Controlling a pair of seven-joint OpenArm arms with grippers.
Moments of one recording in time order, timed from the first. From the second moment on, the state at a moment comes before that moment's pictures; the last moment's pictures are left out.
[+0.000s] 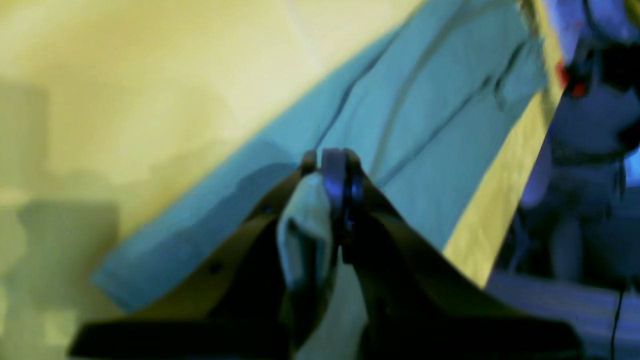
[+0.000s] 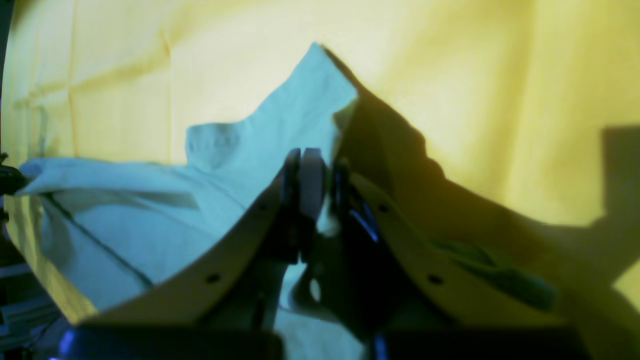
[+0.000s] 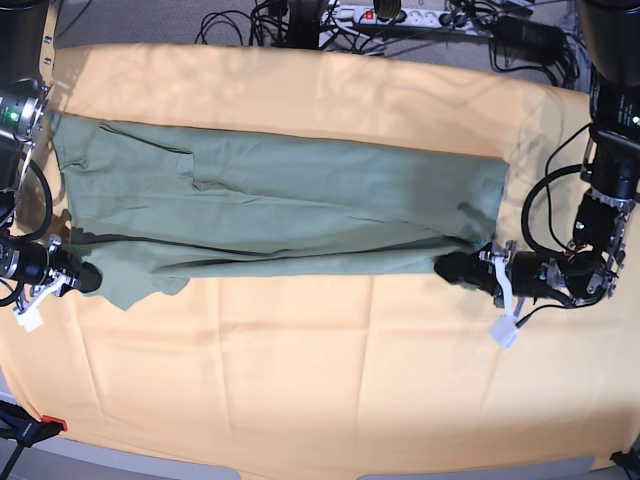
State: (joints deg) left arm -35.9 -37.6 31.4 53.2 -87.3 -43.7 68.4; right arm 32.3 32.9 13.5 38.2 53.4 41.6 -67.1
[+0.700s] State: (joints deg) left arm -35.6 -43.0 31.4 61.6 -87.4 -43.7 71.9; right arm 32.2 33.0 13.5 38.2 56.0 41.6 -68.1
